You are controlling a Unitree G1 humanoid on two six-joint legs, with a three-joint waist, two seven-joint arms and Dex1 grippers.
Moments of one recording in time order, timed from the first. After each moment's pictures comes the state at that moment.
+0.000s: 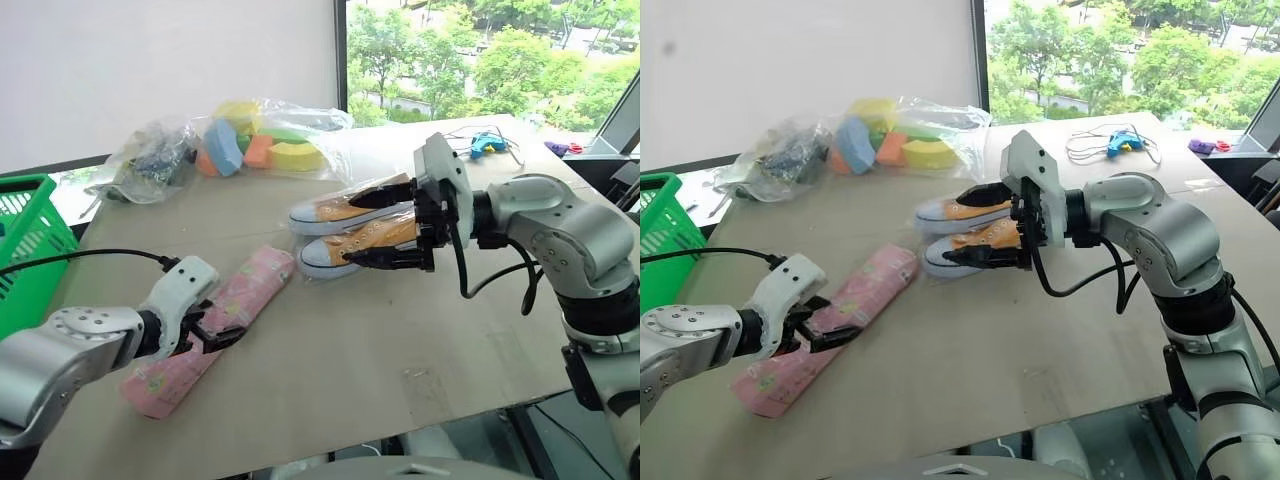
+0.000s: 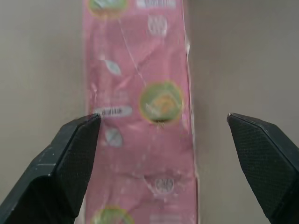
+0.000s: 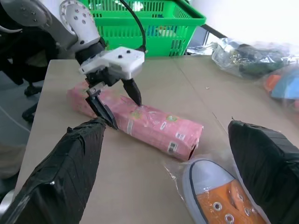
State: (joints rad) left arm 0.14 1.12 0.24 -0.61 -0.67 1.18 -0.52; right arm -0.78 -0.54 0.18 -0.36 0.63 0.87 0.99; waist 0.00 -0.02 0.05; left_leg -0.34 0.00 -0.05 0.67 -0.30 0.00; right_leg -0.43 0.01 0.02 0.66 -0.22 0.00
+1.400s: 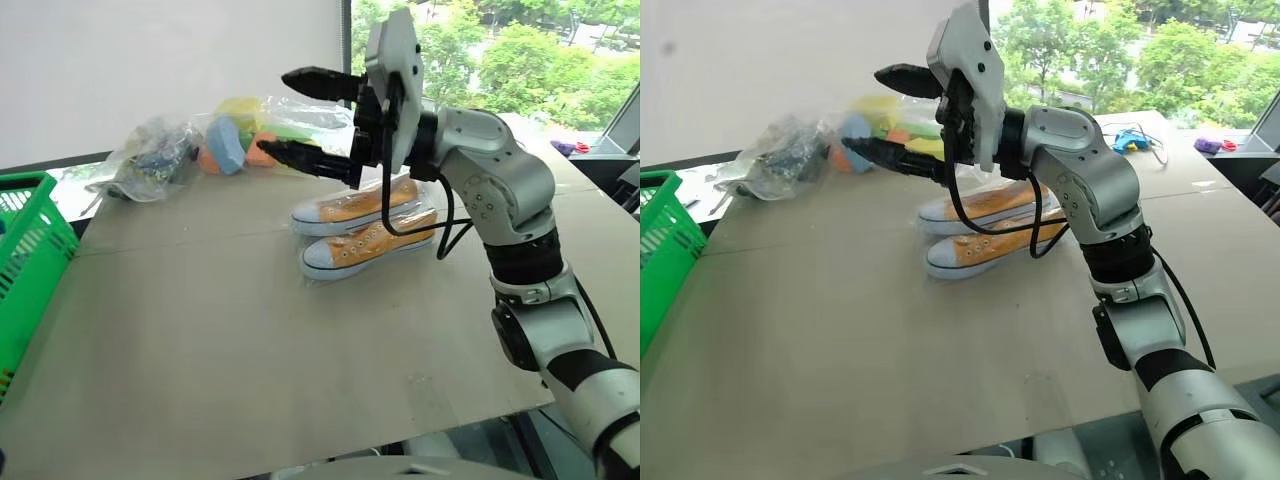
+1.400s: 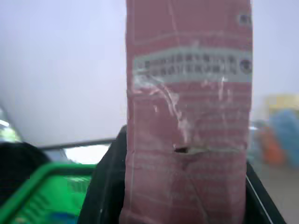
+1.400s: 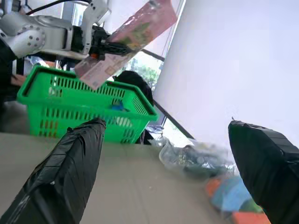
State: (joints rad) left arm -0.39 1.31 0.71 0.52 -0.33 0.38 -0.49; right arm -1.08 -0.18 0.17 0.00 0.47 0.50 0.84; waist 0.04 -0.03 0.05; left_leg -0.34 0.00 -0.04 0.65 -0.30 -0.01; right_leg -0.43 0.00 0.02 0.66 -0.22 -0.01
